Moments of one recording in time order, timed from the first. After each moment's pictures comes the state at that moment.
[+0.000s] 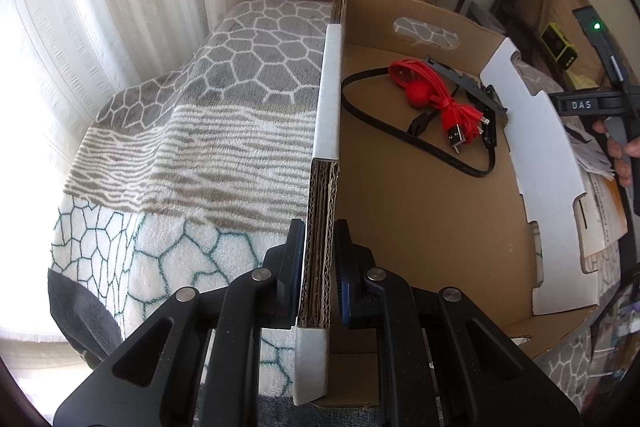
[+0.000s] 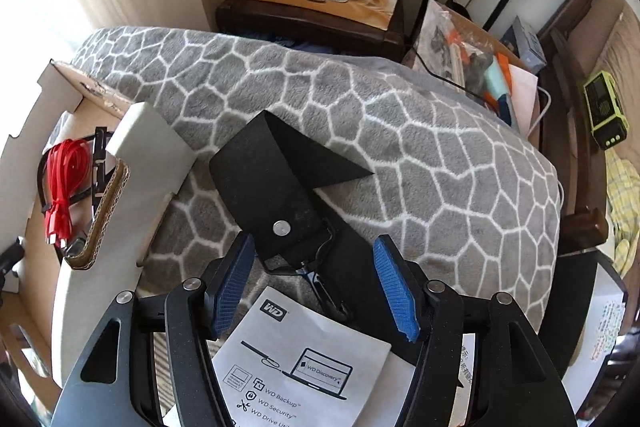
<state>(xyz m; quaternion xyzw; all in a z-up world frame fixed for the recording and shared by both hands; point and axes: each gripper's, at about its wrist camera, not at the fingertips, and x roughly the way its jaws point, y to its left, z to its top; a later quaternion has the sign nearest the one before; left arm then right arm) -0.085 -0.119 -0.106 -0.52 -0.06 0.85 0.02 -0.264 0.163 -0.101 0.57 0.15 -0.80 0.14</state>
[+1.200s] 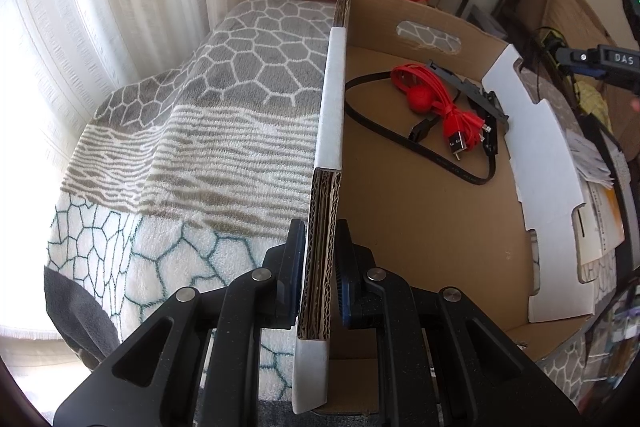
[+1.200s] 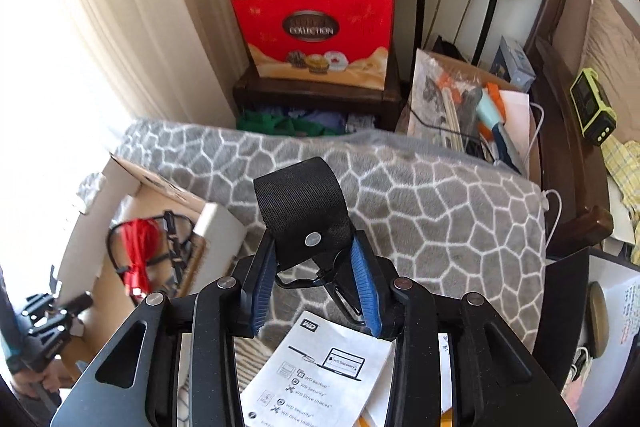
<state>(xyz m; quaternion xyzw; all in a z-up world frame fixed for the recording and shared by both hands) -0.086 -0.118 -0.103 -0.52 -0.06 0.85 0.02 -0.253 0.179 -0.017 0.48 0.04 -0.86 0.16</state>
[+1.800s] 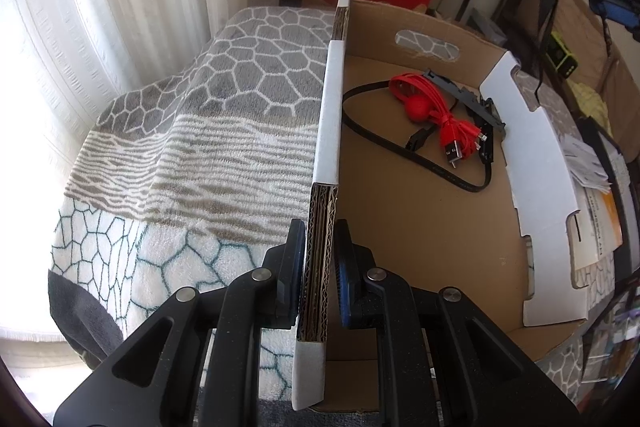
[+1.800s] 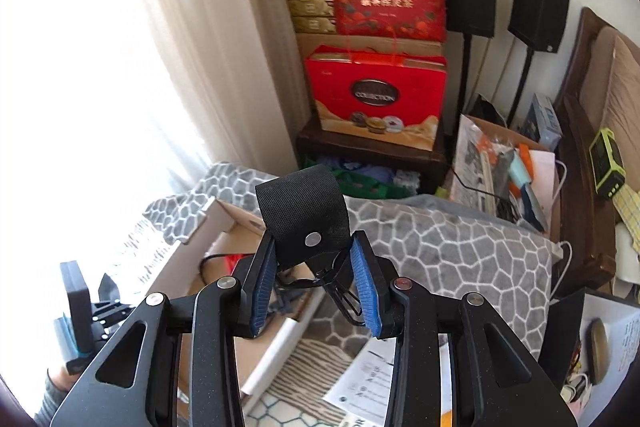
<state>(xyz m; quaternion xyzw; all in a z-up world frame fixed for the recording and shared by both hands) -0.090 -0.118 -0.098 -0.52 -0.06 0.85 0.01 -0.208 0.126 0.064 0.42 0.04 -0.87 0.25</state>
